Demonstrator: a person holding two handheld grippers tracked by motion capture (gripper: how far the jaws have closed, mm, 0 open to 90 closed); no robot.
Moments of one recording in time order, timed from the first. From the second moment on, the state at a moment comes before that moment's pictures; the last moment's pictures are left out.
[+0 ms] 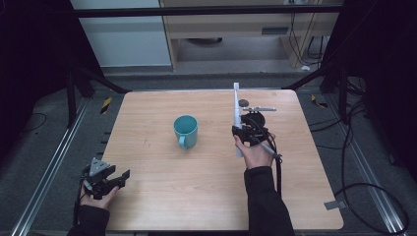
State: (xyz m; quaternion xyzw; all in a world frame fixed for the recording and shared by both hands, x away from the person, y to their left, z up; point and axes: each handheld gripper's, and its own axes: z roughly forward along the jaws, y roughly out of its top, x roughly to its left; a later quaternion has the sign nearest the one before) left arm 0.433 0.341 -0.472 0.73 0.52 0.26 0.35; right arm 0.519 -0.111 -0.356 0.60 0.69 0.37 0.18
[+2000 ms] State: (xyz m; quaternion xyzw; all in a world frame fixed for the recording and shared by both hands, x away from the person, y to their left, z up) left arm 0.435 0.339 -0.477 0.74 0.52 0.26 0.34; right arm 0.588 0.022 -0.360 0.44 0.67 0.55 0.26
